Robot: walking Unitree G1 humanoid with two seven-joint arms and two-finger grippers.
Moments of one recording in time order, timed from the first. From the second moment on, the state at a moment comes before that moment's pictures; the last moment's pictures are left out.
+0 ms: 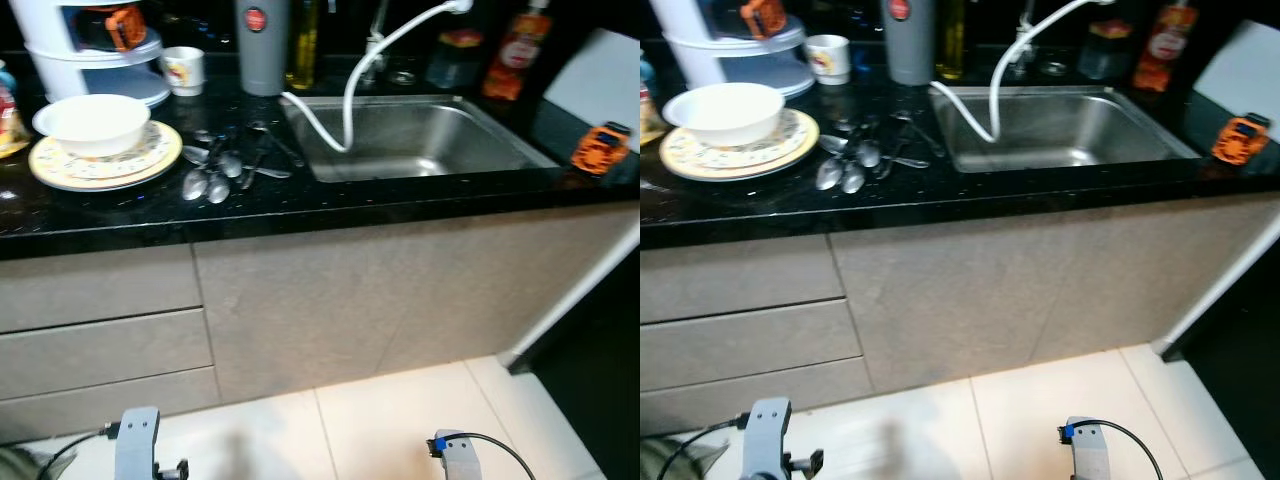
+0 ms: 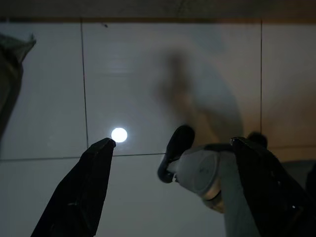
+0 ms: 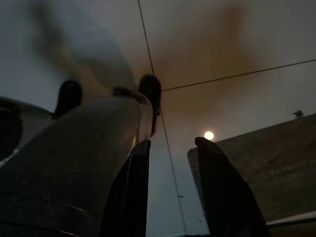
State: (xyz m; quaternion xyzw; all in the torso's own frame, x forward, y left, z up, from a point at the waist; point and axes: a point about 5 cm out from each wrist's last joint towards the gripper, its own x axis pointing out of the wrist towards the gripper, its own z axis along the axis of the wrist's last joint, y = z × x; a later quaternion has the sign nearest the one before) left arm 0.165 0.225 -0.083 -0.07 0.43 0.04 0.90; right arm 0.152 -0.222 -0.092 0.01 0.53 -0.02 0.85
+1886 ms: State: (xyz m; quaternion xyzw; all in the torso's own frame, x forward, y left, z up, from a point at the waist) left arm 0.180 0.212 -0.080 -0.10 0.43 0.05 0.89; right arm 0.146 -0.231 -0.094 0.00 0.53 -0.10 0.84
